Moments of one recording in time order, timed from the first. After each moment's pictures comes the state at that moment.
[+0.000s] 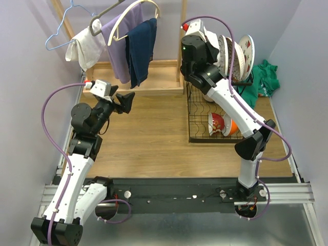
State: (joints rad) left arm -0.19 0.79 0.85 0.10 0.29 -0.12; right arm 0.70 1.92 2.18 -0.41 1.24 -0.48
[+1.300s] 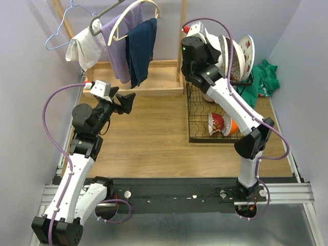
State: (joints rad) left arm -0.18 0.80 0.82 0.12 0.30 -0.16; right arm 0.67 1.94 2.16 -0.41 1.25 -0.49
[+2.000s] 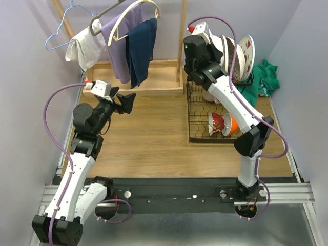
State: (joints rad) left arm -0.18 0.80 0.82 0.13 0.30 -0.16; right arm 0.62 1.96 2.18 -0.49 1.23 -0.39
